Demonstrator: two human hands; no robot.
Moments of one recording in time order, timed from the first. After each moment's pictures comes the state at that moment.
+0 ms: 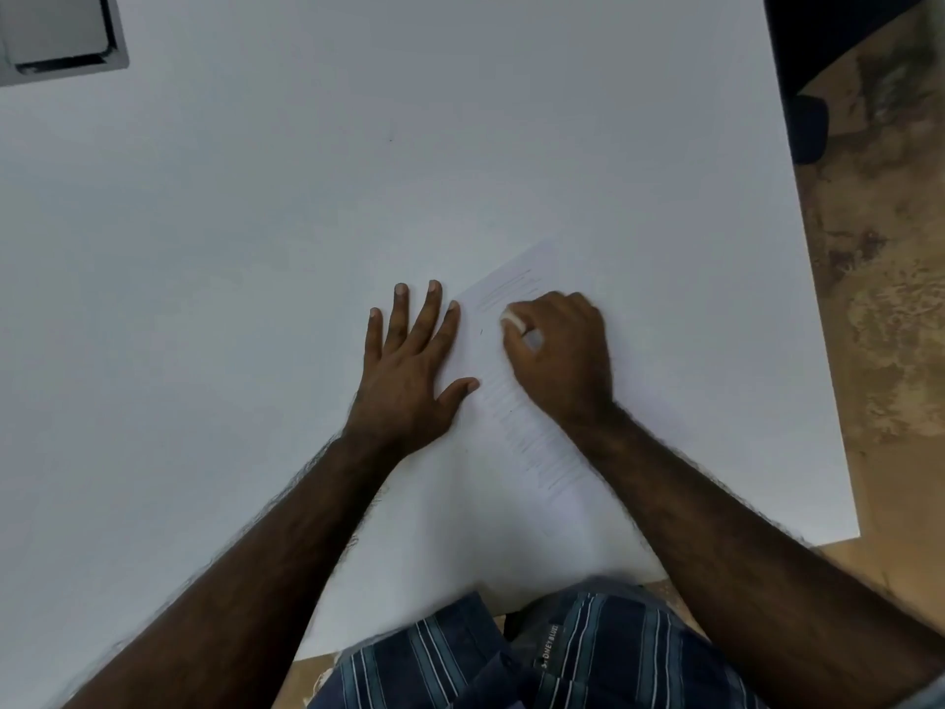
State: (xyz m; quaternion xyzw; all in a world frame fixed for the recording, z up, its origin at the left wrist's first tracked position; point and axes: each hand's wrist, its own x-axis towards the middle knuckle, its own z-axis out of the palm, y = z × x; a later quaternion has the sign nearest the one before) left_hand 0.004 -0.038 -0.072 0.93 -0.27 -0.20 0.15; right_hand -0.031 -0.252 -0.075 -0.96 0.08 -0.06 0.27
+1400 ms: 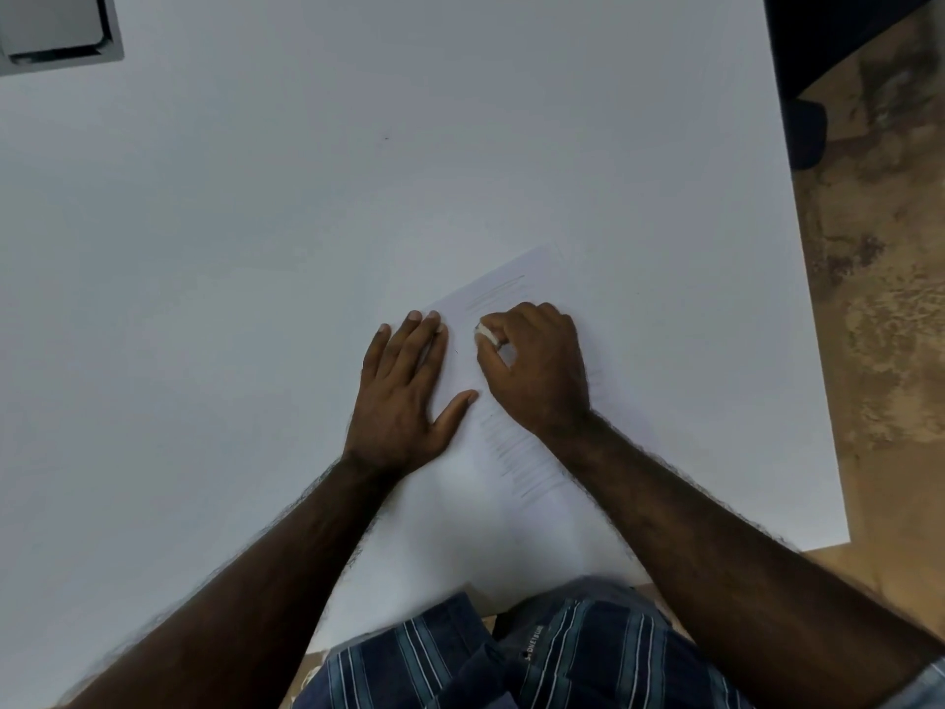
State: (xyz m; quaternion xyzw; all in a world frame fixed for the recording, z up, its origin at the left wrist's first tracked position) left_hand -0.026 -0.037 -0.086 0.94 -0.27 -0.03 0.22; right_hand -0.035 -0.236 -0.073 -0.96 0.05 -0.05 0.29
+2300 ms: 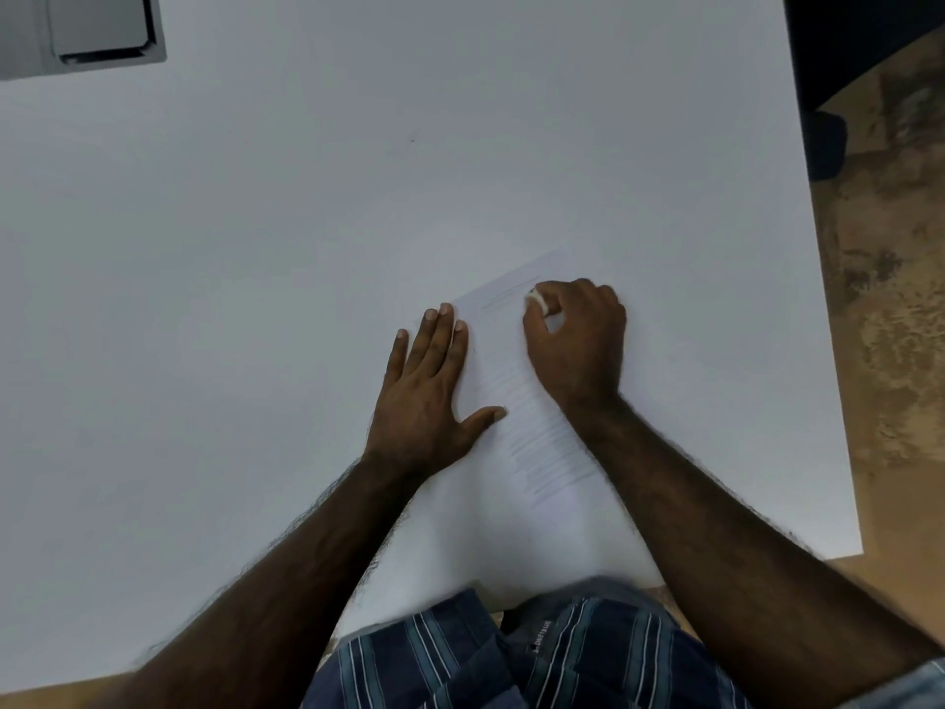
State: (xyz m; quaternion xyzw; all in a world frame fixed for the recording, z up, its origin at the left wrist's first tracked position) left_hand -0.031 -0.044 -0.066 0.94 -0.23 -0.18 0.14; right_hand -0.019 -0.252 -0.069 -0.95 0.18 -0.08 0.26
